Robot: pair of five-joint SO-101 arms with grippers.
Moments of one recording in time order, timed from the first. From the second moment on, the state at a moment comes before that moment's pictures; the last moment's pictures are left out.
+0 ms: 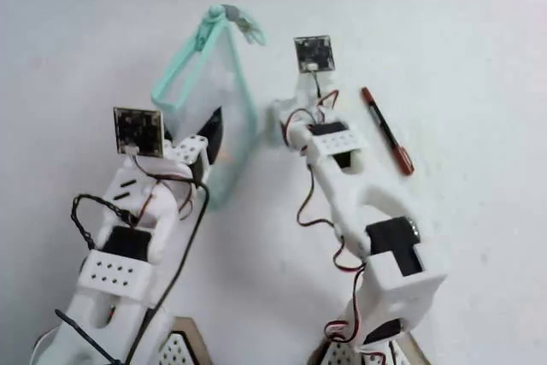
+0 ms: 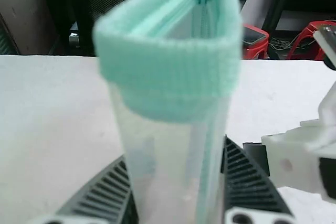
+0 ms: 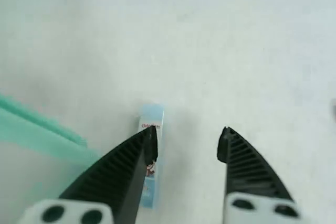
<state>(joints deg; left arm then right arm) 5.9 -57.3 76.8 7.9 6.8 -18.2 13.3 24.4 15.8 -4.3</state>
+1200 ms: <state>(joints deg) 6.8 -57.3 76.8 7.9 6.8 -16.8 29.2 3.3 34.2 2.2</state>
